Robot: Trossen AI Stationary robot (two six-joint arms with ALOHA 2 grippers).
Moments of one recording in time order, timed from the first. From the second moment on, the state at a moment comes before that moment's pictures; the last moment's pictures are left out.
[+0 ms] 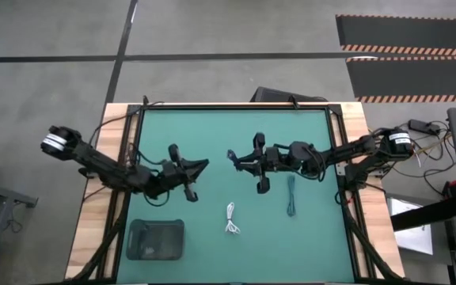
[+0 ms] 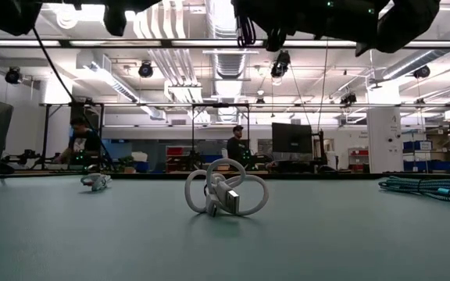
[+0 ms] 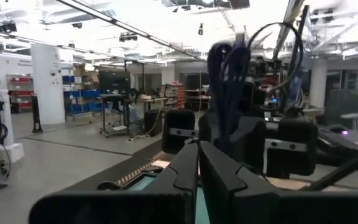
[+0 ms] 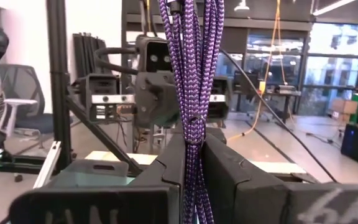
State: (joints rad) left arm -0.36 1.28 0.52 1.13 -0.73 0.20; right arm 0.01 1.52 0.69 1.04 -0.09 -0.06
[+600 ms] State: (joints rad) left arm -0.32 1.32 0.55 1.15 -0.50 0.19; right arm 0.04 1.62 0.69 1.19 -0.09 -0.06
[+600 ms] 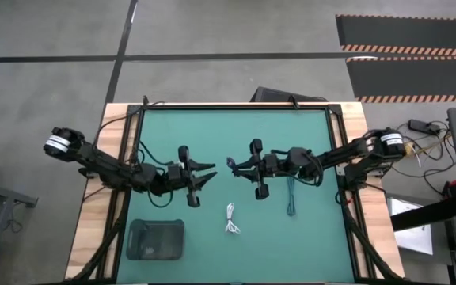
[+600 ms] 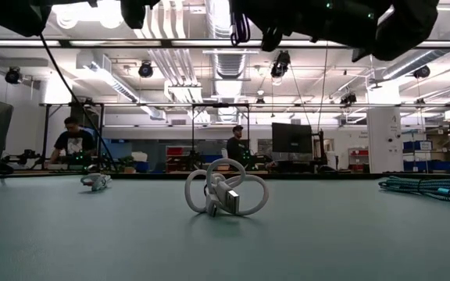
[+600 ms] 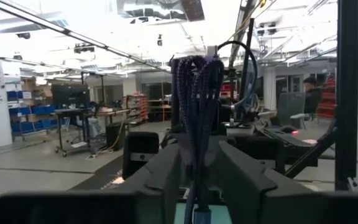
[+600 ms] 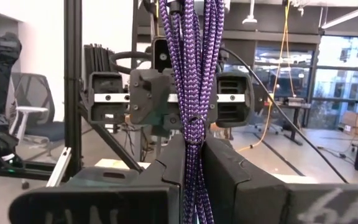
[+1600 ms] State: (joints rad) left arm -0.28 1.39 0.59 1.15 -0.46 0.16; right arm 0.04 1.75 0.81 1.23 -0.14 -0.06
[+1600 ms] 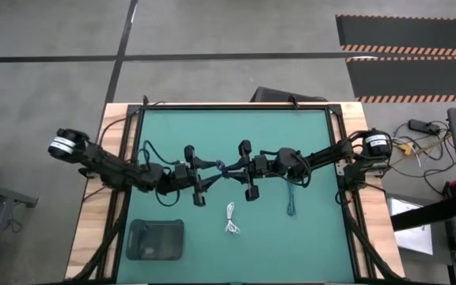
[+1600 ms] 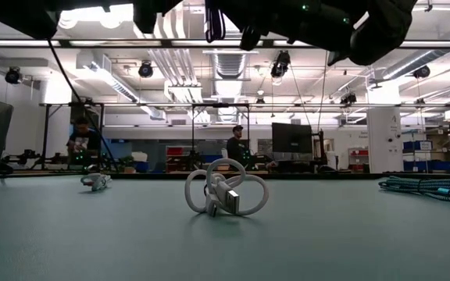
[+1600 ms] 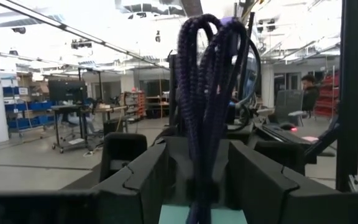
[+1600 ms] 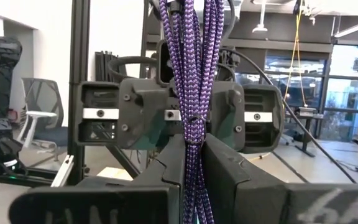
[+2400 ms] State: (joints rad) left arm -0.27 1.49 0.65 1.19 -0.45 0.18; right arm 0.04 1.75 0.81 1.20 -0.14 -0.08
